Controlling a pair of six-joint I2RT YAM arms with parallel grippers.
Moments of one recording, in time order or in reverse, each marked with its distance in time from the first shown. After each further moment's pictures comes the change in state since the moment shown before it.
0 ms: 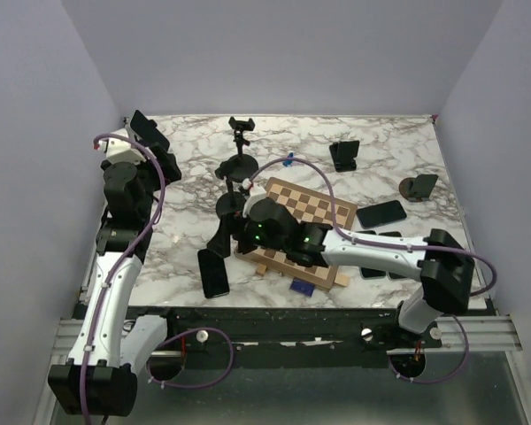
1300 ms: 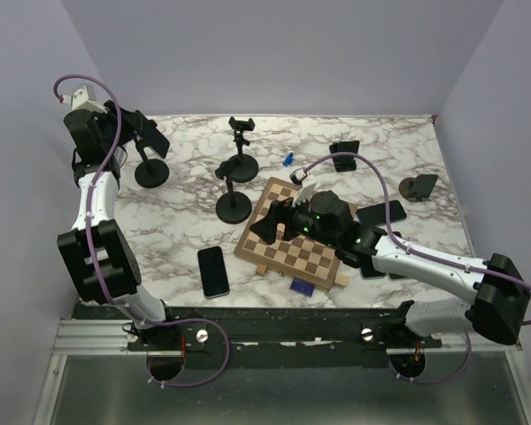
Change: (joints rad) left arm 0.399 0.734 0.377 0.367 0.545 -0.175; right arm -0.187 -0.411 -0.353 0.140 -0.053 -0.195
